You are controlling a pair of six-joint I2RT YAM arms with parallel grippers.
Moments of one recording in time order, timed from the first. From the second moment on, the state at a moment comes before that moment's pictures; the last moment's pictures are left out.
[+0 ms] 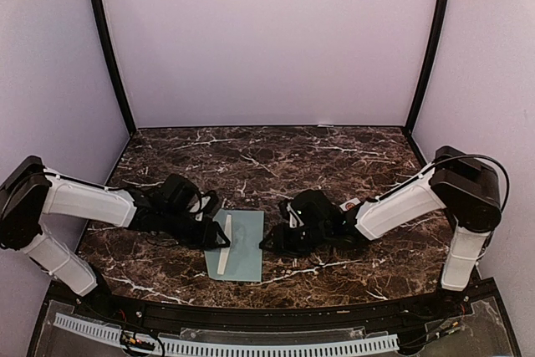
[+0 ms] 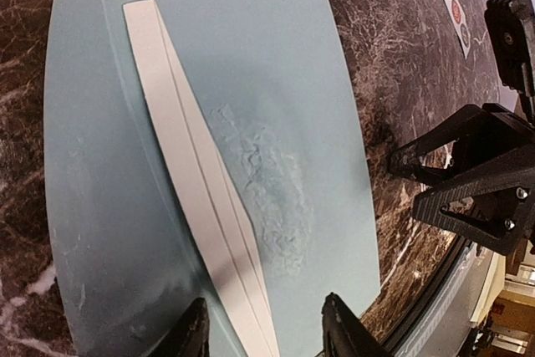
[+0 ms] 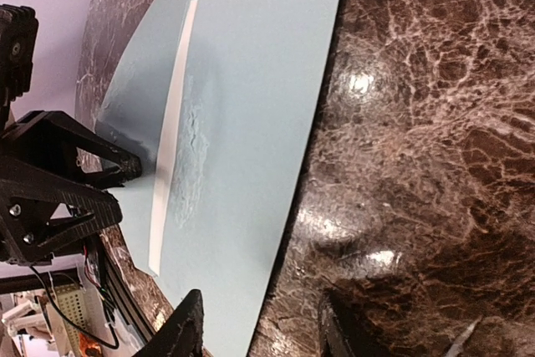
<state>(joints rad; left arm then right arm) -0.74 1.49 0.63 -0.11 0.37 -0.64 1.06 1.85 0.85 0.28 -0.22 1.00</state>
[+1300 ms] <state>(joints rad) -0.80 1.47 0.55 -0.11 0.39 -0.72 1.08 1.92 0.88 0.30 -0.36 1.03</state>
